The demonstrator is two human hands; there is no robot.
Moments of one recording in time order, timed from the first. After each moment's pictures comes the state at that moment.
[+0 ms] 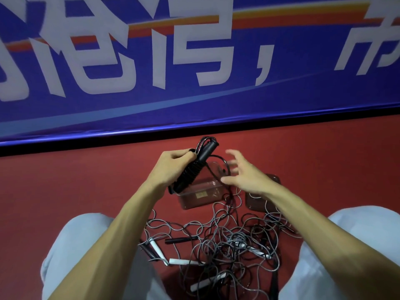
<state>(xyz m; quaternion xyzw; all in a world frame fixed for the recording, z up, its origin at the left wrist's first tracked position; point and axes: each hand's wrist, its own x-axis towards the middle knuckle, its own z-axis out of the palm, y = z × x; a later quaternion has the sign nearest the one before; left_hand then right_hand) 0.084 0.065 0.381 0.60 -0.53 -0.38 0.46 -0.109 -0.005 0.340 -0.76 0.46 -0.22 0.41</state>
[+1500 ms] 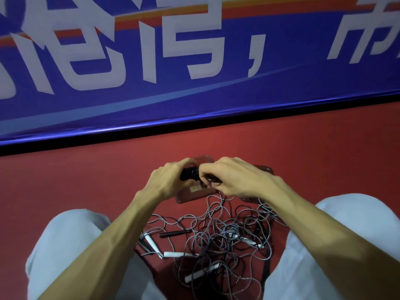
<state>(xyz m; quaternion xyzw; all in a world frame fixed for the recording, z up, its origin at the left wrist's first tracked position) 0.081 0.040 0.329 0.67 -0.73 -0.07 0.13 -0.121 0.032 0.375 -0.95 0.28 -0.09 0.06</state>
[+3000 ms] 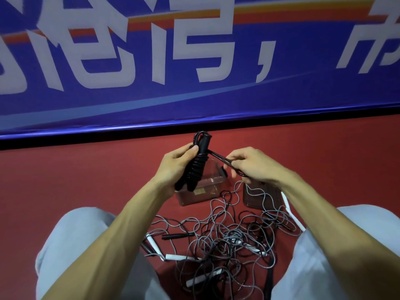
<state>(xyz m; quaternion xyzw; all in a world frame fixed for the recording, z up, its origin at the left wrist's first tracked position) 0.071 0.048 0.353 0.51 -0.43 -0.49 0.56 -0.128 -0.004 0.374 -0.78 0.47 -0.19 0.36</state>
